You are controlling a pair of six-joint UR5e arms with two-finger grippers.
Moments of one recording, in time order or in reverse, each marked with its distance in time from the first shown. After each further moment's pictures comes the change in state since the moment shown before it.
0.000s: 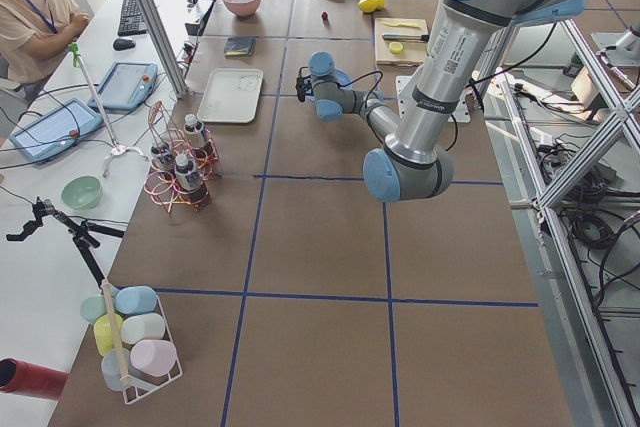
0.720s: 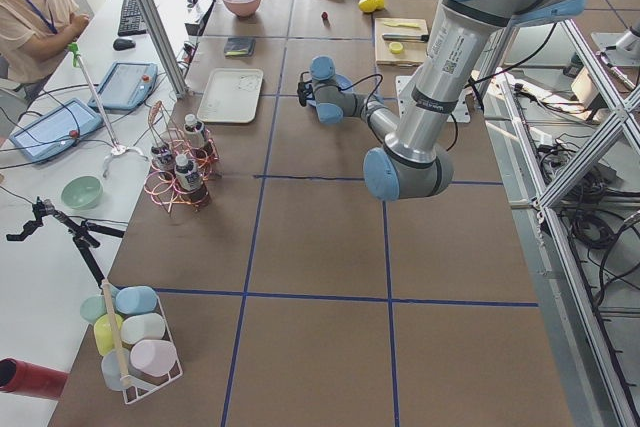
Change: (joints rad) left arm 0.003 -0.003 0.010 -0.036 0.001 -0.003; right arm -0.083 0.006 0.002 0.055 0.016 0.101
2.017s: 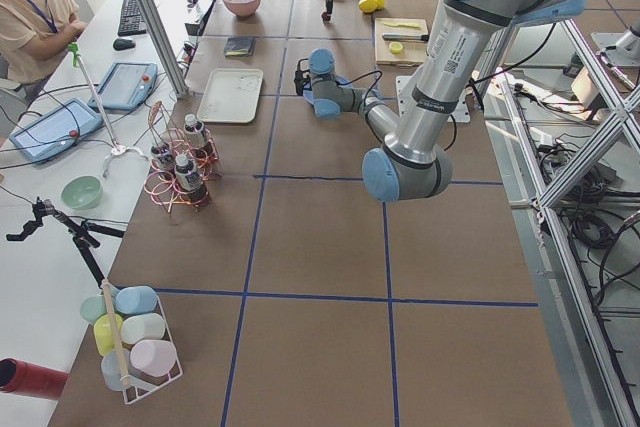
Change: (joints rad) left arm -0.027 0.005 -0.044 -0.041 0.000 -0.011; right arm -0.487 0.010 -0.123 0.589 -0.437 0.956
